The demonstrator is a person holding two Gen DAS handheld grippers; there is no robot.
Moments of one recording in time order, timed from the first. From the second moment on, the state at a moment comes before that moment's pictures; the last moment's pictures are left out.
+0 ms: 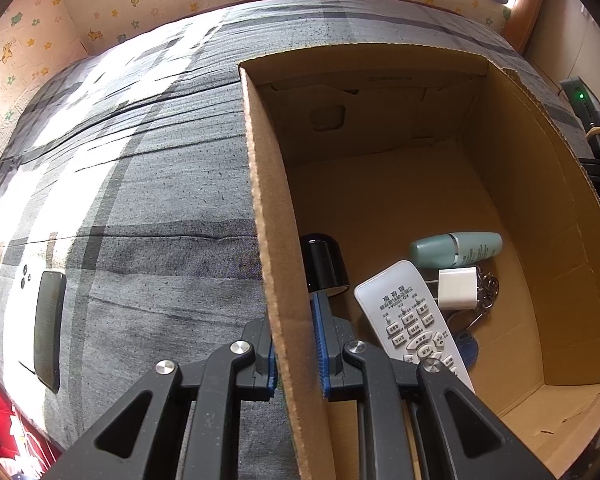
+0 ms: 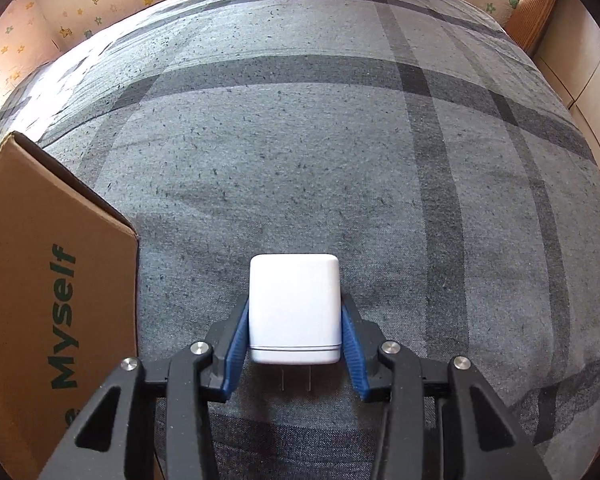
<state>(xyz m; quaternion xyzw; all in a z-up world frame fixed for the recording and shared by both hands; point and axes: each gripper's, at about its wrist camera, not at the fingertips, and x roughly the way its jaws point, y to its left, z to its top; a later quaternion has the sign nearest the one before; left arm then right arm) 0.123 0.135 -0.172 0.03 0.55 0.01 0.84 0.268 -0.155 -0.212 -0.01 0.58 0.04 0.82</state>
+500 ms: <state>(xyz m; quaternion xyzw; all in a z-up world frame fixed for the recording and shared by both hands) 0.121 0.128 -0.171 0.04 0.55 0.01 0.84 0.242 -0.164 -0.188 -0.01 0.57 0.03 0.82</state>
